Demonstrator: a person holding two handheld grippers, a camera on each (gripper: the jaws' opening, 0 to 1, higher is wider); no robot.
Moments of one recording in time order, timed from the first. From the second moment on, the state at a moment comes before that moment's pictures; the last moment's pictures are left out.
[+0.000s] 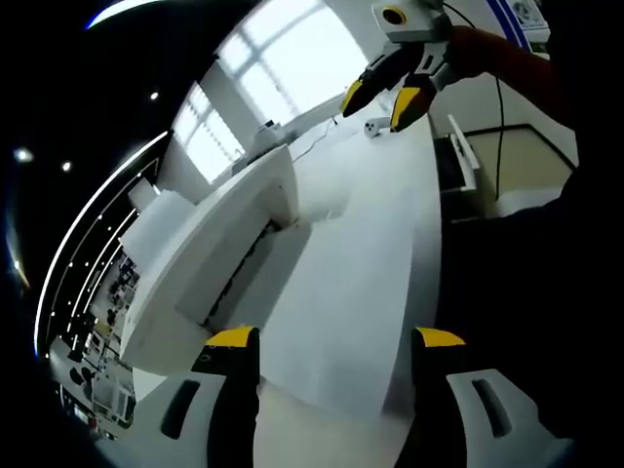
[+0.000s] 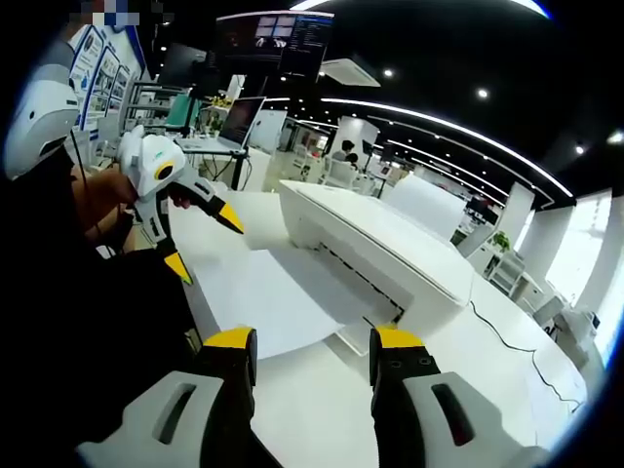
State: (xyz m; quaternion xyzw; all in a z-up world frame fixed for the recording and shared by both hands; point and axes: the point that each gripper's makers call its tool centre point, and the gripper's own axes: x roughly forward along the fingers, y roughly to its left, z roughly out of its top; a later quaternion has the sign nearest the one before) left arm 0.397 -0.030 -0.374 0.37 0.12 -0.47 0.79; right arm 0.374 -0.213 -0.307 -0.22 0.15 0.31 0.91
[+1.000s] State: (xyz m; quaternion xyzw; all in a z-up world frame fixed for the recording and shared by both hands) left arm 0.396 -0.044 -0.390 0.41 0.11 -0.46 0.78; right arm 0.373 -0.214 -0.305 -0.22 0.15 0.31 0.91
